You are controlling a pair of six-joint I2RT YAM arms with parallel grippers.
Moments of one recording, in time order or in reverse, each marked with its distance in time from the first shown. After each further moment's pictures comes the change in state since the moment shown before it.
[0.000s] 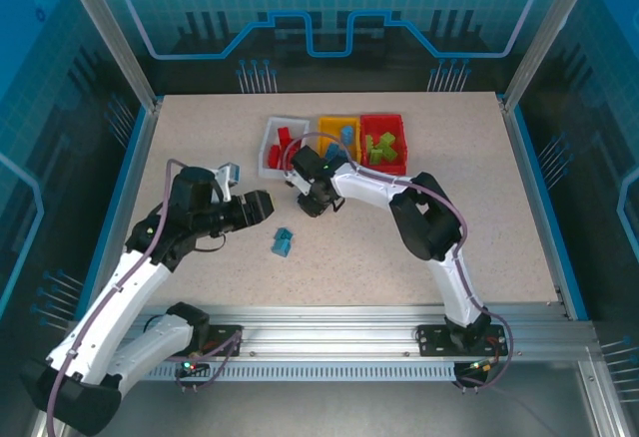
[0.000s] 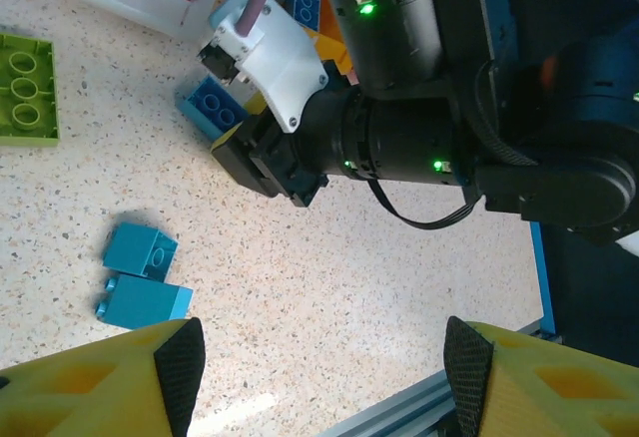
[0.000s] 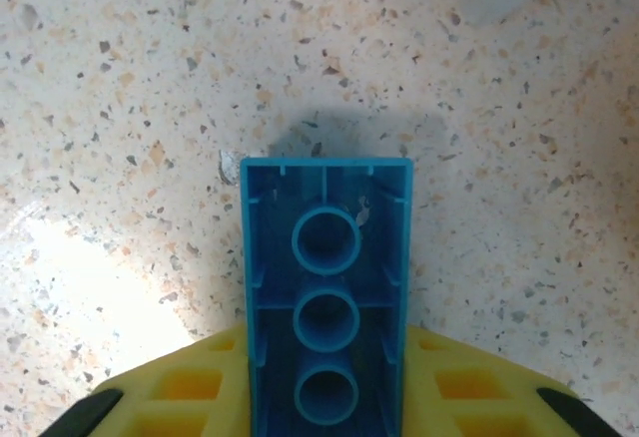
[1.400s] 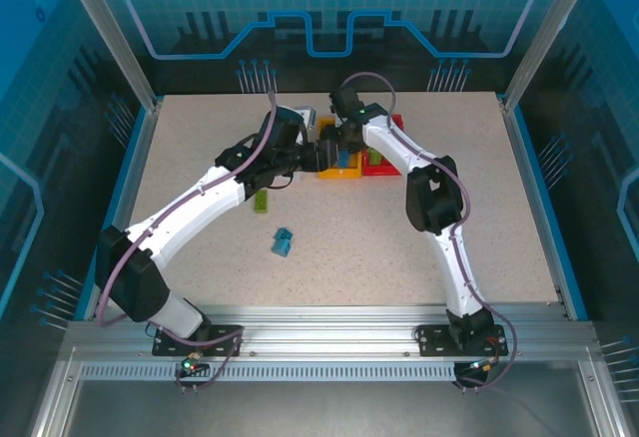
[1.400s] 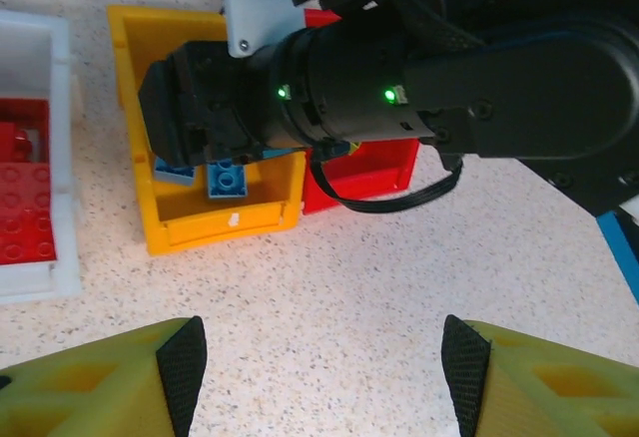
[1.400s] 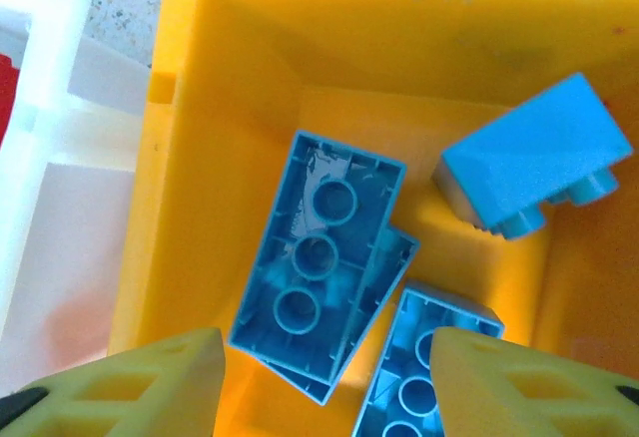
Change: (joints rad) left arm -0.249 0.667 0.507 0.209 -0.328 0.187; right arm -0.291 0.212 0.525 -0.126 -0.081 0.488
